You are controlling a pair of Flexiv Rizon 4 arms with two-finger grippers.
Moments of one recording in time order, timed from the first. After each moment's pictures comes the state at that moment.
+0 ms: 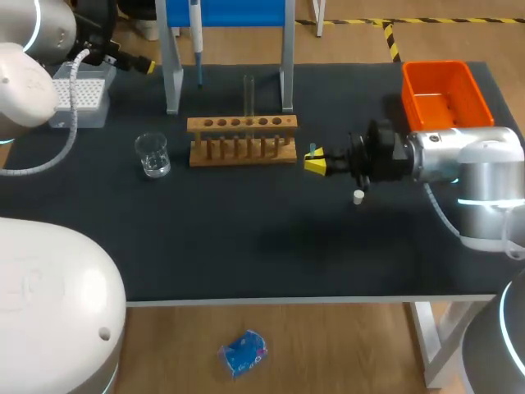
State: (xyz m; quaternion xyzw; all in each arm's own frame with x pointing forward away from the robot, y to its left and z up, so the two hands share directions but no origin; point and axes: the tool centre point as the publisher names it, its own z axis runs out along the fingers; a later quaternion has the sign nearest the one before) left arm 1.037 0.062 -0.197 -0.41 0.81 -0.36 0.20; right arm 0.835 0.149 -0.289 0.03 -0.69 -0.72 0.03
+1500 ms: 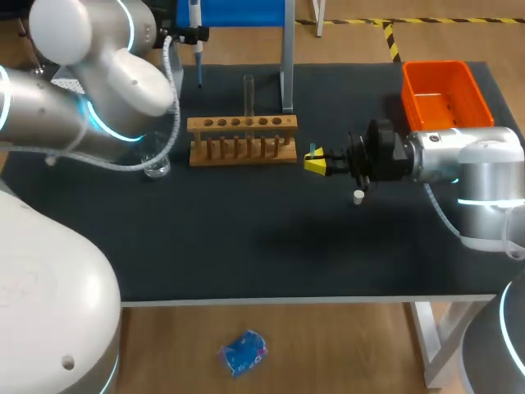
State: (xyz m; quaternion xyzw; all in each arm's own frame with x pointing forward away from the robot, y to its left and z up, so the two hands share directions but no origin) left arm 1.138 -0.031 -0.197 -0.49 0.71 -0.43 0.27; right arm 0.835 0.149 -0.289 0.03 -0.69 -0.72 0.03
